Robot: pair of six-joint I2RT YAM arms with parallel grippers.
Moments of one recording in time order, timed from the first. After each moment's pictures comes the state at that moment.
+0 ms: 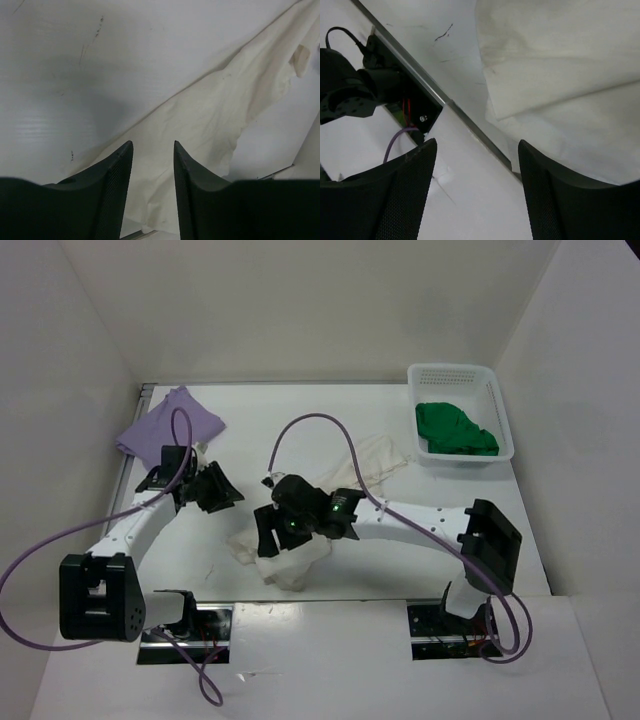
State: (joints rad) left arm 0.00 1.26 0.77 -0.44 0.41 -0.56; right arm 1.12 1.63 1.23 -0.39 -0.13 0.69
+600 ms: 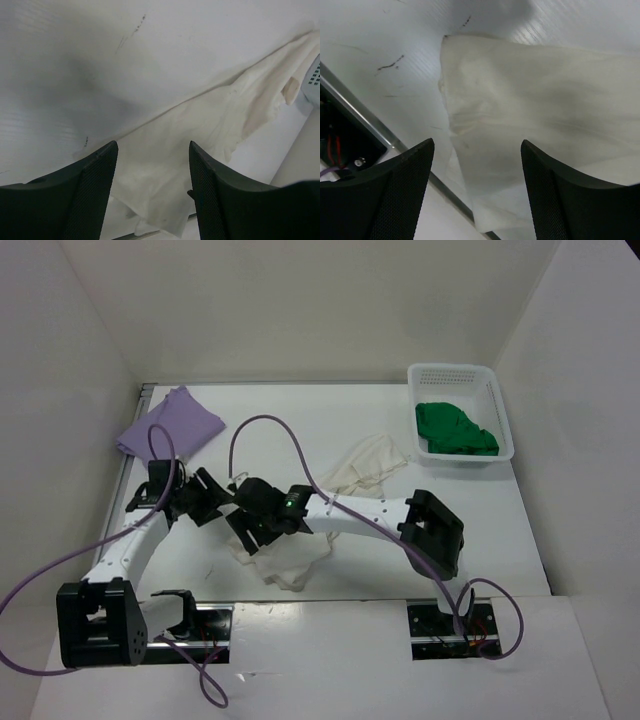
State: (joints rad) left arm 0.07 1.13 0.65 -0.42 0.38 -0.69; right arm 1.17 1.95 1.56 -0.53 0.06 0.45
